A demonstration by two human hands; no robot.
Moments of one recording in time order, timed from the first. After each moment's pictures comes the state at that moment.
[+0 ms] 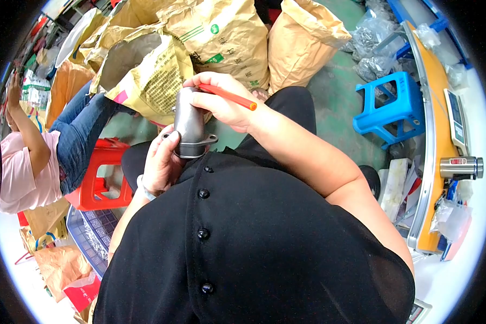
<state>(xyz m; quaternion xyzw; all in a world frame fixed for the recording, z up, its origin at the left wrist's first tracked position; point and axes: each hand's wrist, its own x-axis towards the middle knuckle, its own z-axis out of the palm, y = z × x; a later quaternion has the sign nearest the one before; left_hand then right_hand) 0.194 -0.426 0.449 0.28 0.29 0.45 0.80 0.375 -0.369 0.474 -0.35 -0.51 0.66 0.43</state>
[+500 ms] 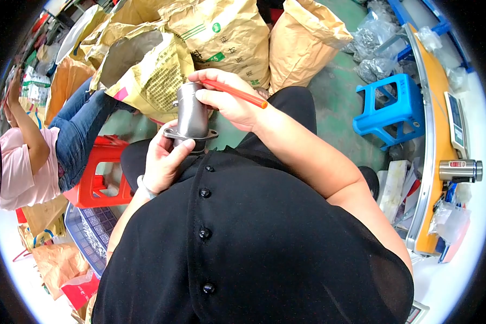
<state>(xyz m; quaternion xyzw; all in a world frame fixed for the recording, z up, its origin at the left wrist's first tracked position) 0.196 -0.431 0.453 0.47 0.38 0.44 0.66 0.381 -0.368 0.463 -0.30 -0.47 0.69 0.45</state>
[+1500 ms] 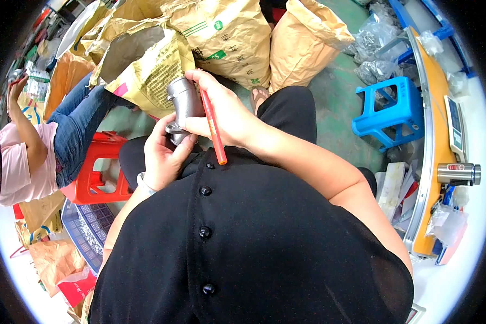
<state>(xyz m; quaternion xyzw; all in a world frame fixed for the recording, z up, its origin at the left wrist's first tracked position) 0.199 -0.429 0.436 0.59 0.46 0.48 0.46 0.366 -0.392 0.476 -0.38 -0.68 0.49 0.40</state>
